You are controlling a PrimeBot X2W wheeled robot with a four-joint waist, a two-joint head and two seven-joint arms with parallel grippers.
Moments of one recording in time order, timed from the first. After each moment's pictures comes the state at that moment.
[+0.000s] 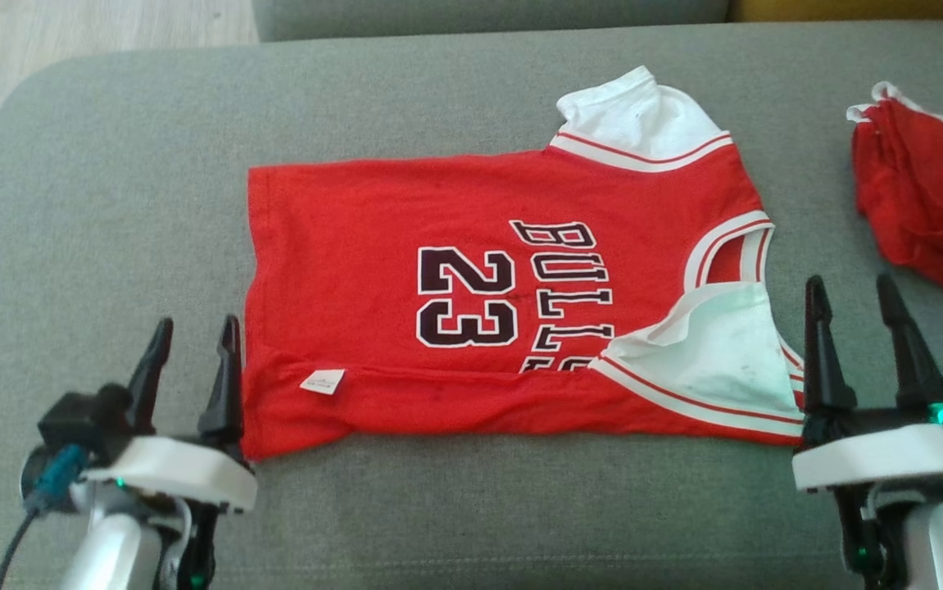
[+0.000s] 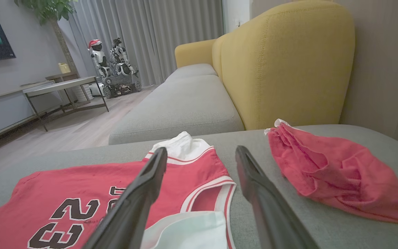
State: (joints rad) left arm -0.06 0.23 -0.22 0.16 -0.39 0.06 -0.23; right arm 0.01 -0.04 -0.05 -0.03 0.18 0.13 -0.08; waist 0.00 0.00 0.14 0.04
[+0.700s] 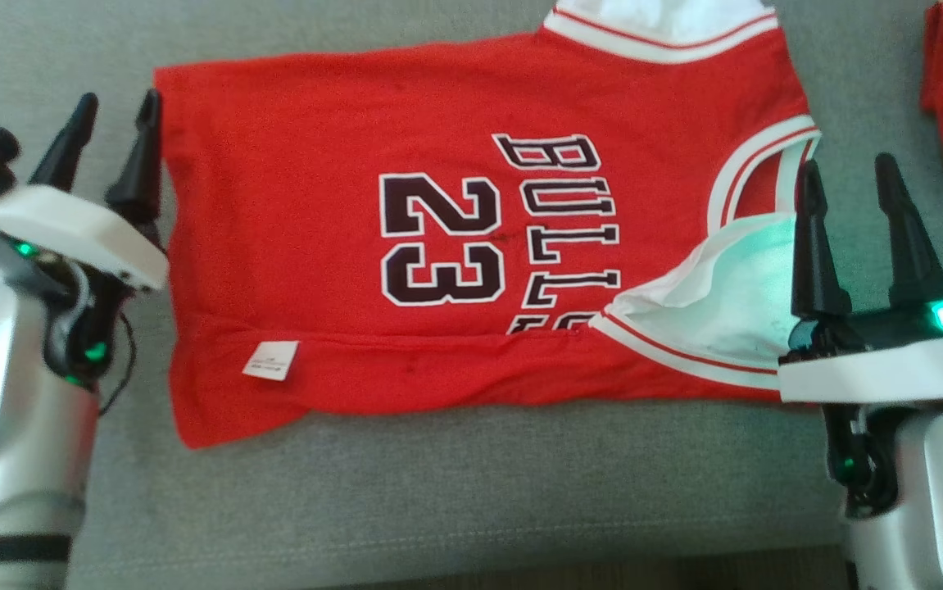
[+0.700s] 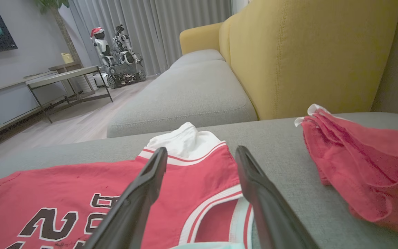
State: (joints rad) left arm -0.58 0.31 -0.19 0.46 -0.54 -0.11 -0.05; right arm -0.16 -0.04 0.00 -0.09 0.20 0.13 -0.09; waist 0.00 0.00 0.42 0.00
